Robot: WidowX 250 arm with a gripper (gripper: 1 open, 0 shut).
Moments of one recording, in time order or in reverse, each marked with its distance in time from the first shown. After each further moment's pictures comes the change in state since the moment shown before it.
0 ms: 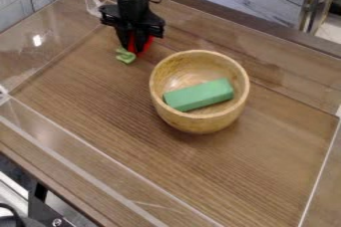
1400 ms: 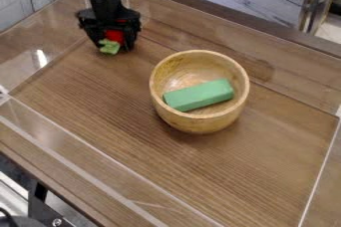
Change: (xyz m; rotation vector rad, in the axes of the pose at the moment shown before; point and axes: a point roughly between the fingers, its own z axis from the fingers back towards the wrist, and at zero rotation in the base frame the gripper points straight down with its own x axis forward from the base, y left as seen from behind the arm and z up) arm -0.017 0.008 -0.009 -0.130 0.132 0.202
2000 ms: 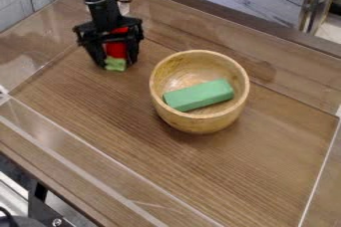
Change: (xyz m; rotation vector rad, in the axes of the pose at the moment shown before) arm -0.019 -0.006 0.007 -0.057 0.065 0.126
